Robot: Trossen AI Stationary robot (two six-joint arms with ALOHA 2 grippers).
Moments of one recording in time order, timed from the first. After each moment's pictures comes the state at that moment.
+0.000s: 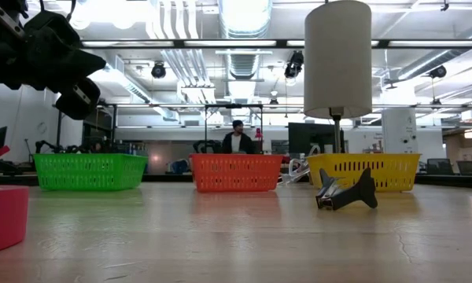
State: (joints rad) left arm -0.23 0.43 0.01 0.42 -0.07 -0.43; right arm 0.99 1.74 1.01 -0.63 0.31 1.09
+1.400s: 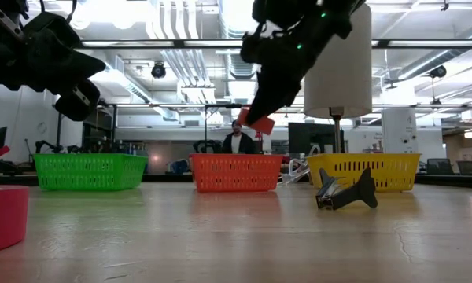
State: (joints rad) left arm -0.23 0.43 0.01 0.41 -0.07 -0.43; right arm -0.06 1.75 1.22 -0.39 0.06 0.09
